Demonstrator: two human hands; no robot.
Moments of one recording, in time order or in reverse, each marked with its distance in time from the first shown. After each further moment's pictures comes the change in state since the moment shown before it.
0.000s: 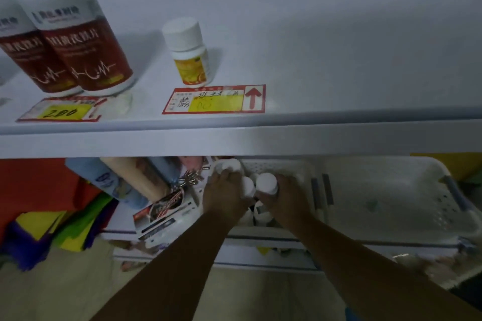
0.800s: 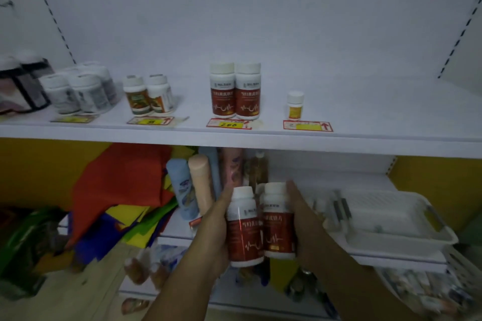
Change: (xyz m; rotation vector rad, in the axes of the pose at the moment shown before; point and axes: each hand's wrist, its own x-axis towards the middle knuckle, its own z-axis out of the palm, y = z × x) left_hand -0.206 -0.089 -0.139 -1.975 -0.202 -0.203; right_hand -0.181 -0.202 -0.022 1.046 -0.248 0.306
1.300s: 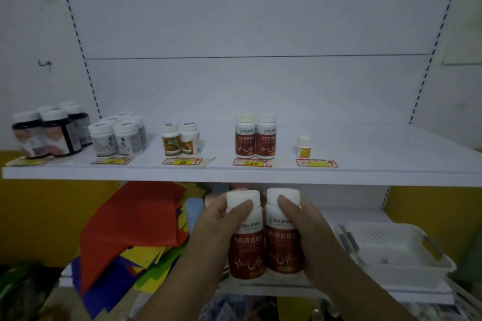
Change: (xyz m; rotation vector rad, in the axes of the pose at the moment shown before) left_hand -0.085 0.086 -0.011 0.266 -0.141 0.429; right_hand -0.080 -0.024 0.088 -0.191 -0.138 -0.505
